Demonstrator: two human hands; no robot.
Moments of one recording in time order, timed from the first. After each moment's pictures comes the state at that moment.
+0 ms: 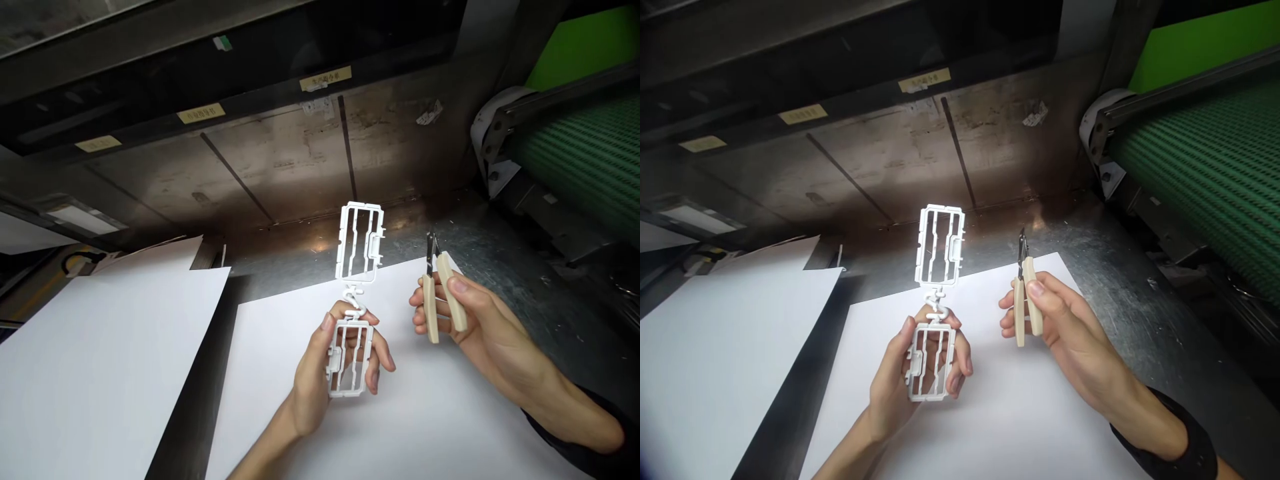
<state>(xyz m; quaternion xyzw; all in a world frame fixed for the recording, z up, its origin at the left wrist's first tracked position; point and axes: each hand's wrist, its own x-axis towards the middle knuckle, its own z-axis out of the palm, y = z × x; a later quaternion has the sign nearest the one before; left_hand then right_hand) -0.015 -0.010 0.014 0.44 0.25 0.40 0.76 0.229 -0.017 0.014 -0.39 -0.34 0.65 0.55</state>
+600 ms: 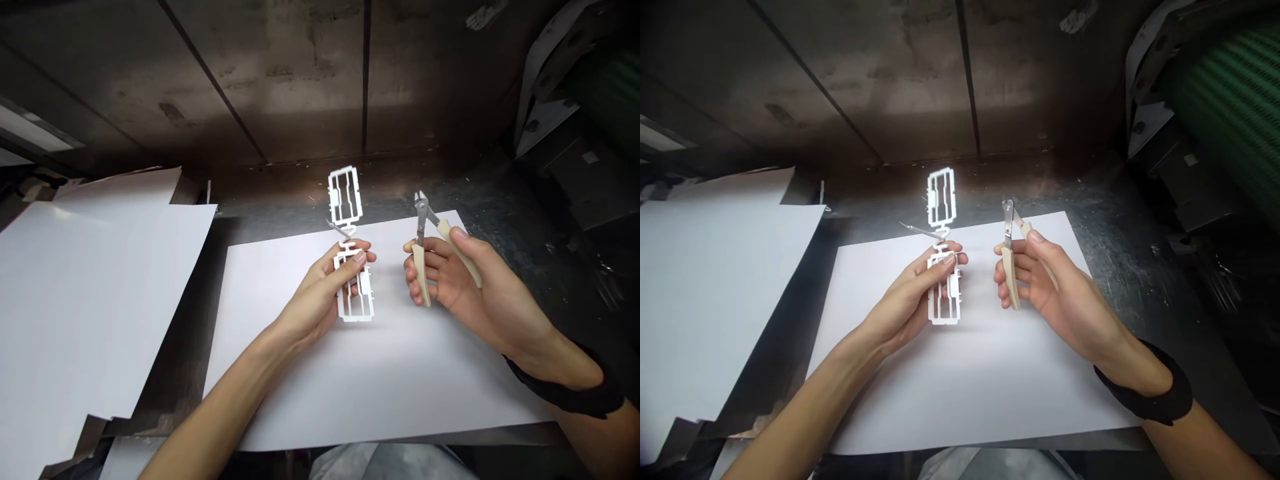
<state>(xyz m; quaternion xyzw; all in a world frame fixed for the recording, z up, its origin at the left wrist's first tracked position) -0.005 0.005 0.018 0.32 0.43 0.38 0.75 0.229 -0.018 0.022 -0.36 -0.32 0.75 0.46</state>
